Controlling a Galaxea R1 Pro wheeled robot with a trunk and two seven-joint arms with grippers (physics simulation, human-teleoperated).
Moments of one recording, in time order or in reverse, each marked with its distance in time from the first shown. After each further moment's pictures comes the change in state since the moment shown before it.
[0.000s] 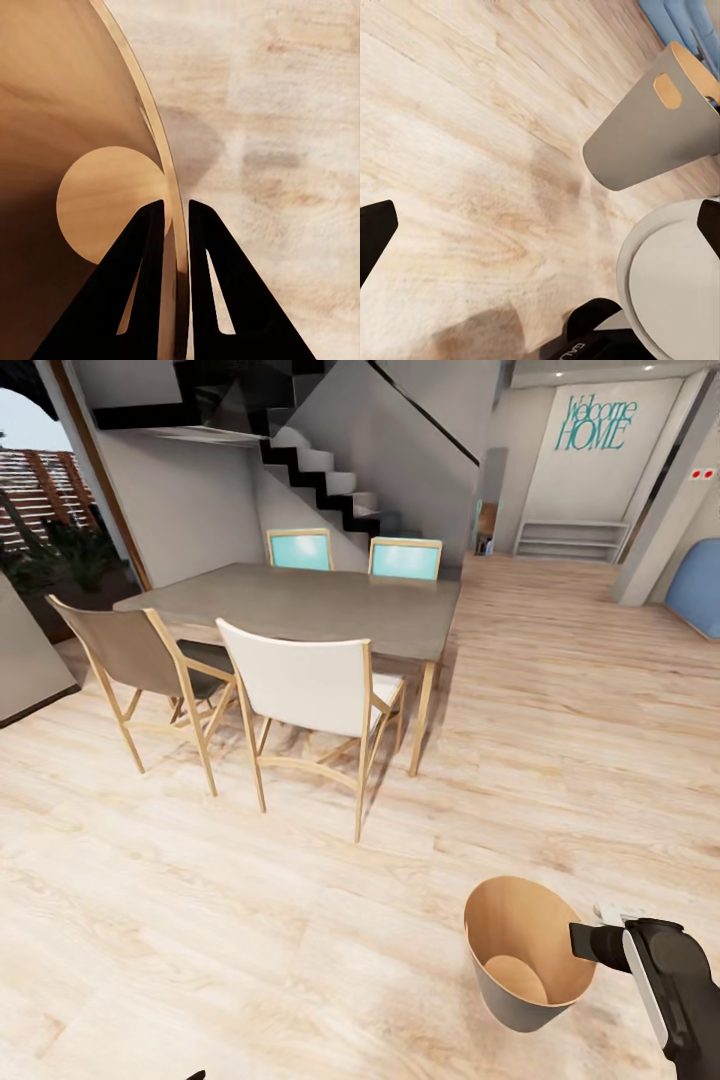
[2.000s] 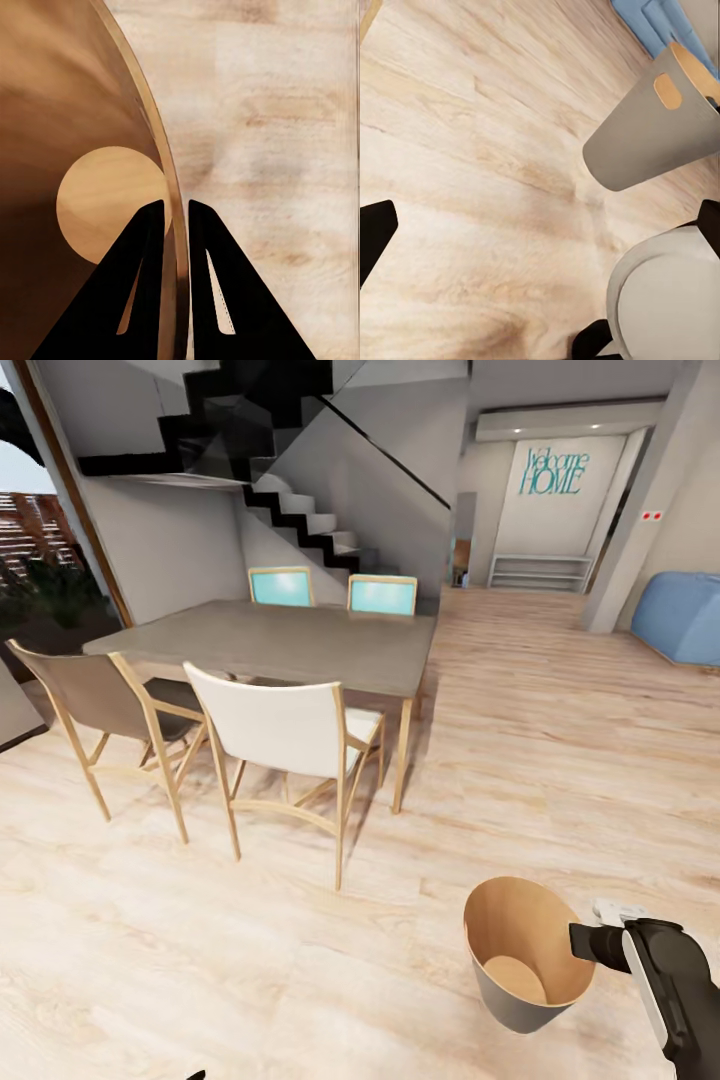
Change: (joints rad) left arm 0.000 0.000 0.000 0.000 0.000 0.000 0.001; right arm 0.000 0.000 0.001 0.002 -0.001 0.000 0.000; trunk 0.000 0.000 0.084
